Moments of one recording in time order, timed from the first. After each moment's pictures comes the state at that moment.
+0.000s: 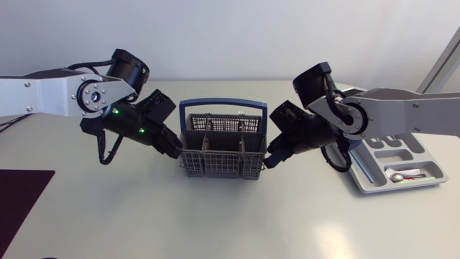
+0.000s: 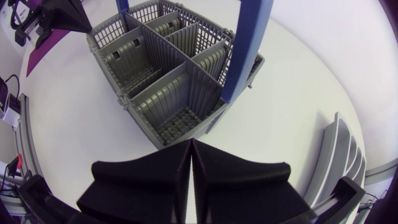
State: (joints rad) left arm -0.34 1.62 1.09 -0.53 0.27 0.37; right arm 0.44 1.60 0.97 -0.35 -0.14 -0.28
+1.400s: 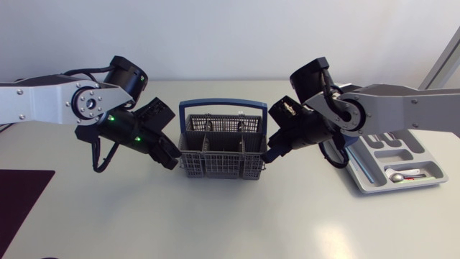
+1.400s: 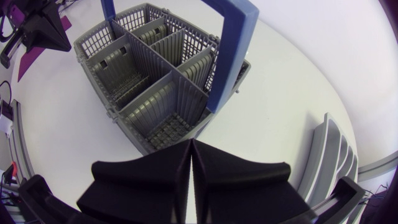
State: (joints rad) left arm -0.35 1.58 1.05 -0.56 0.30 0.42; right arm 0.45 1.60 1.00 -0.34 -0.06 -0.26
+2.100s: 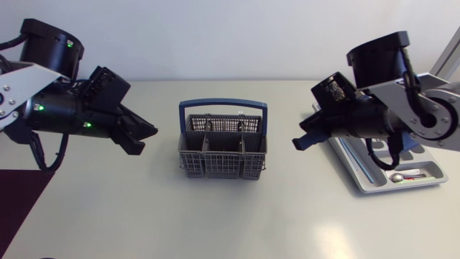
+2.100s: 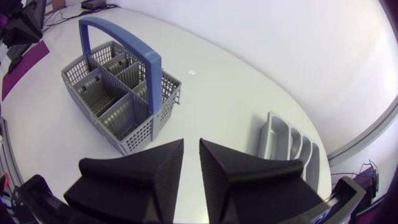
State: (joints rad) left arm -0.25 1.25 0.98 -0.56 0.30 0.42; right arm 0.37 1.28 0.89 -0.34 0.07 -0.27
